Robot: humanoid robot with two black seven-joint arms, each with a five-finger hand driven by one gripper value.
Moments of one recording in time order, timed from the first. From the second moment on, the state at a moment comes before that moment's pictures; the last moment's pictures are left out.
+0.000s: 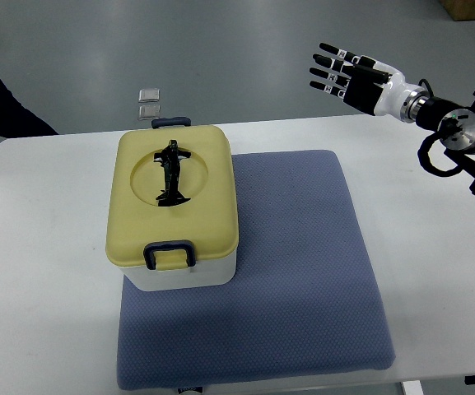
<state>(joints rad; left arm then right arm) -0.01 0.00 -0.02 -0.11 0.02 -0.09 0.05 1.08 -0.35 0.26 0.58 0.39 0.40 0.02</state>
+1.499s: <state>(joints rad) 0.00 0.00 -0.02 -0.11 0.02 -0.09 0.04 1.15 -0.34 0.26 0.58 -0.04 0.35 0.14</state>
